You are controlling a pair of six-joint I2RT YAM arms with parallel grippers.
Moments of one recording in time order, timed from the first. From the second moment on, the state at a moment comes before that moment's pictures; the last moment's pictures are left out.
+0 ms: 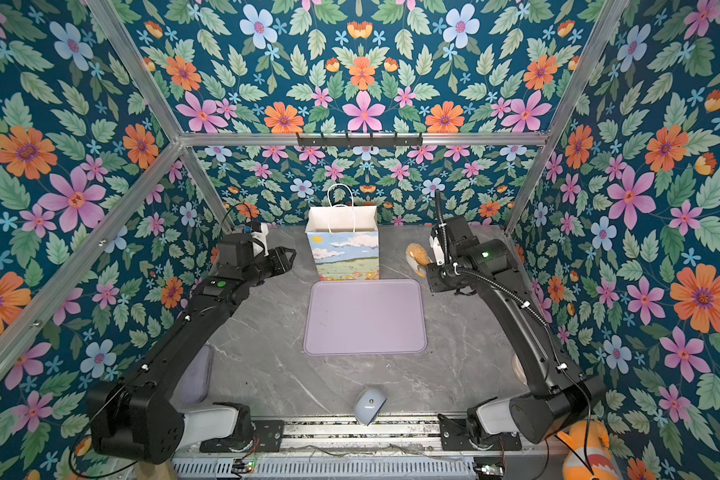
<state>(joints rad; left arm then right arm) -0.22 1.31 1.10 -0.28 0.19 -0.44 0.36 1.43 1.70 -1.31 0.06 0.14</state>
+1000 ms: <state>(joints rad) -0.22 1.47 1.28 -0.28 0.31 -0.45 0.36 1.95 2.57 -1.43 -0.06 -0.04</state>
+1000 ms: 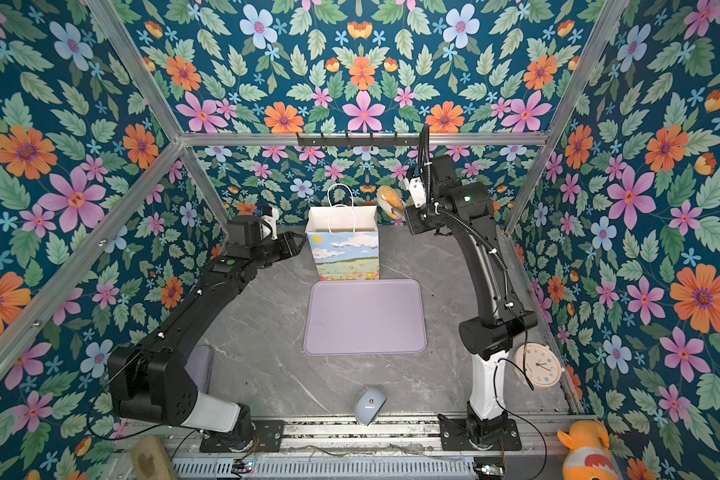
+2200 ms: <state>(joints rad) -0.22 1.46 1.28 -0.29 0.33 -0.48 0.36 1.91 2.41 -1.24 -0.37 -0.12</state>
